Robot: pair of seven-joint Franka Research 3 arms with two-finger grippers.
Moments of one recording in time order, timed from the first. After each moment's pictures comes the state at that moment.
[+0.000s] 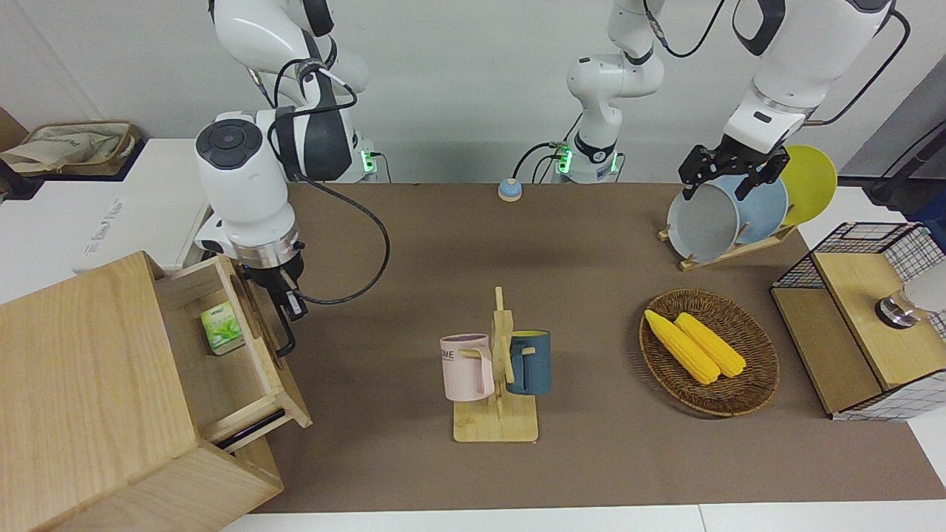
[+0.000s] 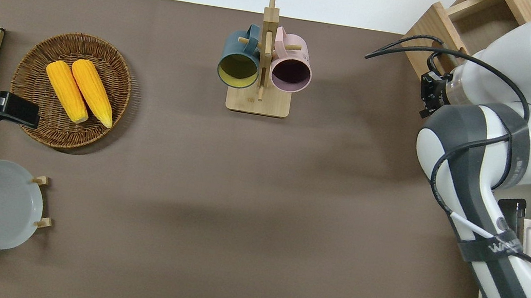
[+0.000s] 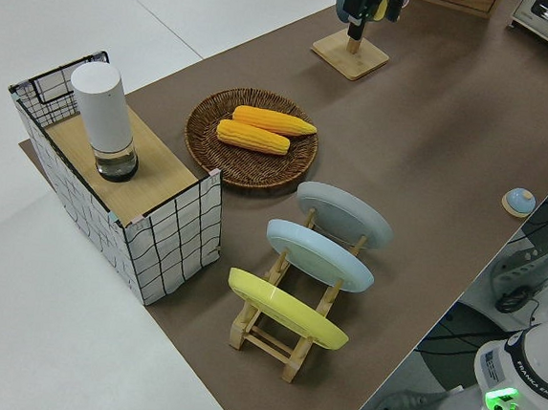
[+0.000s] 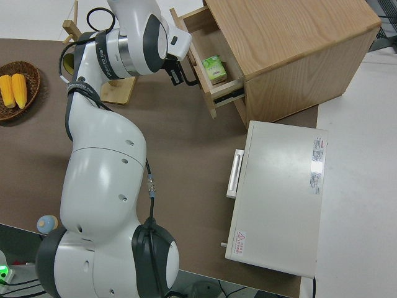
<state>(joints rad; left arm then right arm) 0.03 0.04 -0.06 -1.51 0.00 1.52 0.02 -0.02 0.43 0.16 -1.34 -0.15 1.83 1.18</state>
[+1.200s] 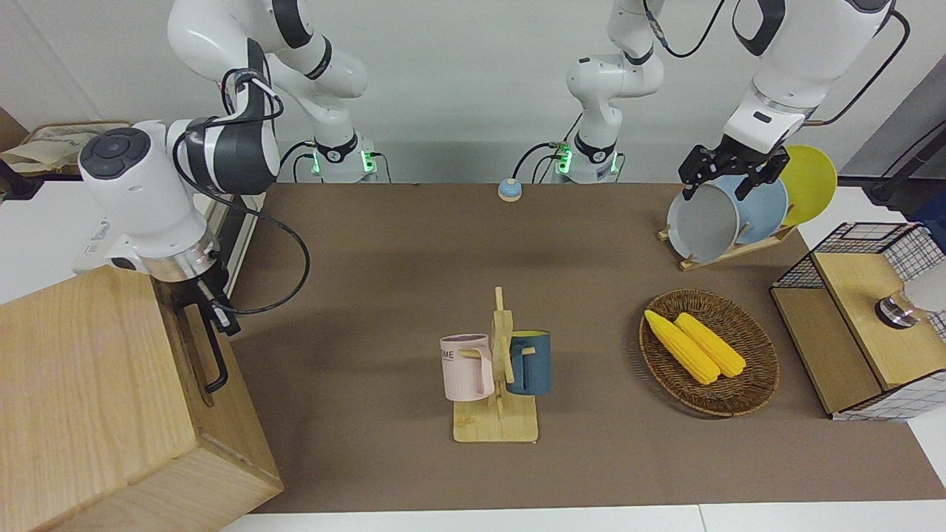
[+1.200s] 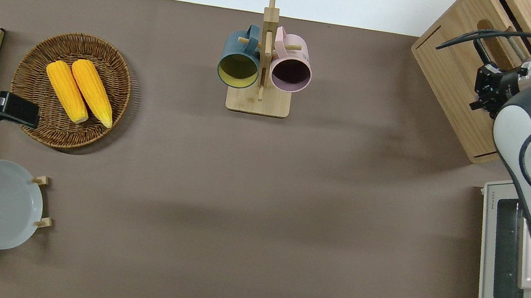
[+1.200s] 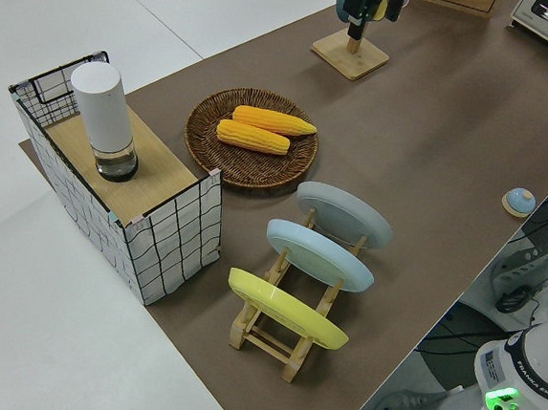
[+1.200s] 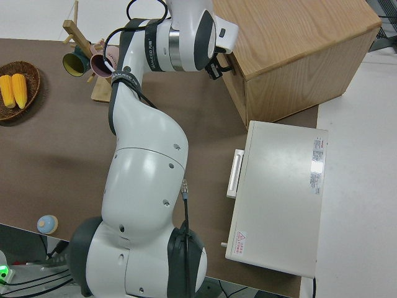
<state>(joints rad) 0.03 0.04 -0.06 -1.51 0.00 1.52 0.02 -0.23 0.49 0.25 -1.26 -0.15 1.83 0.97</state>
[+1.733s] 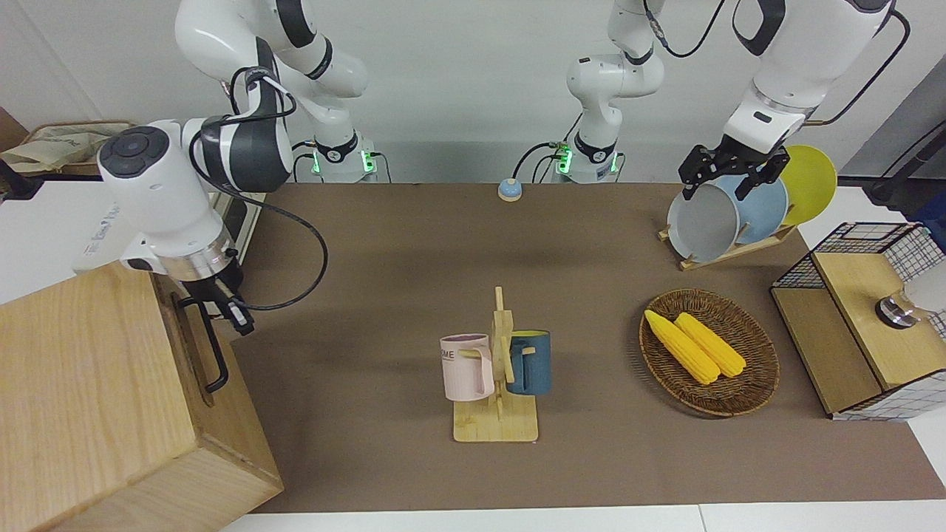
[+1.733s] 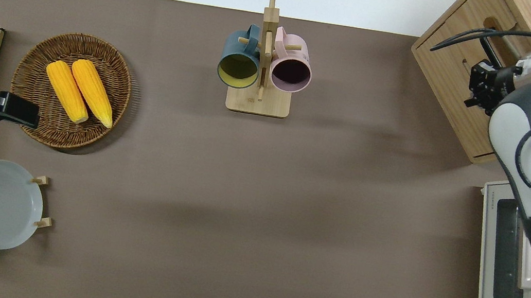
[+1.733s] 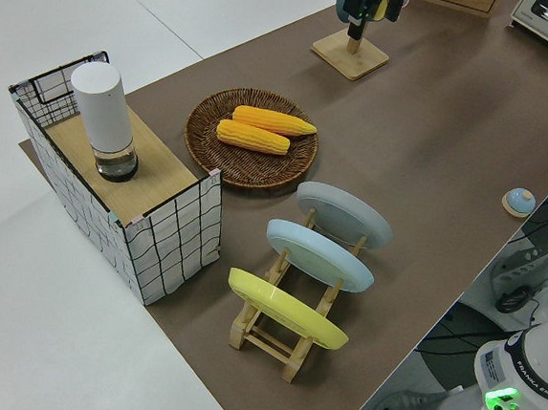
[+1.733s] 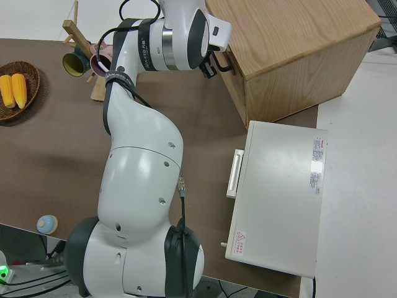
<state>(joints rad) 0.03 0.04 -0.06 -1.51 0.00 1.52 0.02 -0.19 0.49 0.26 -1.26 -0.15 1.83 0.95</state>
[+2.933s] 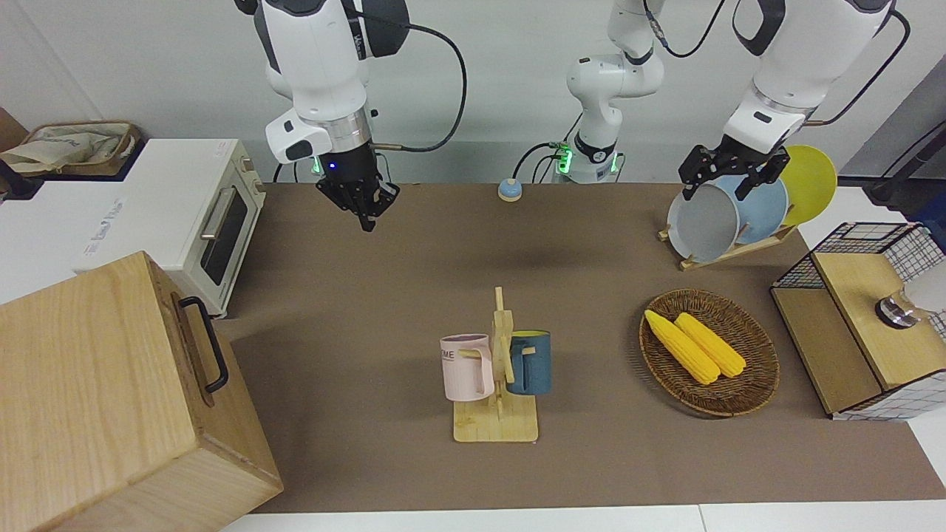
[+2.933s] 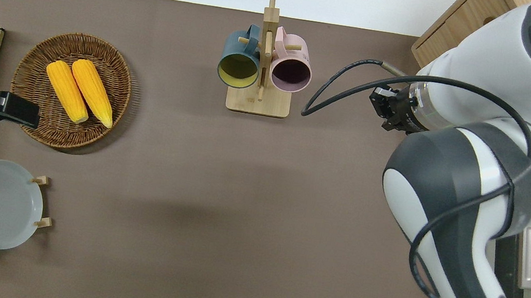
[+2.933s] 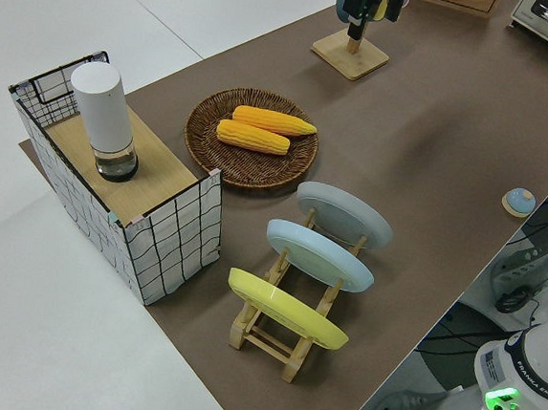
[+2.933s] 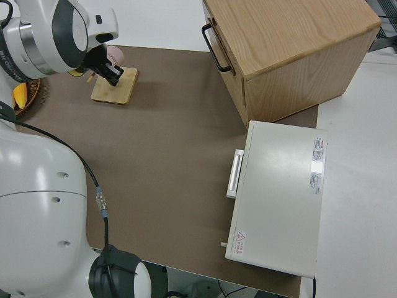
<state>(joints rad) 0.03 0.04 -0.06 -1.51 0.00 1.52 0.02 0.06 0.20 0.27 -1.36 -0.02 1.62 0.65</state>
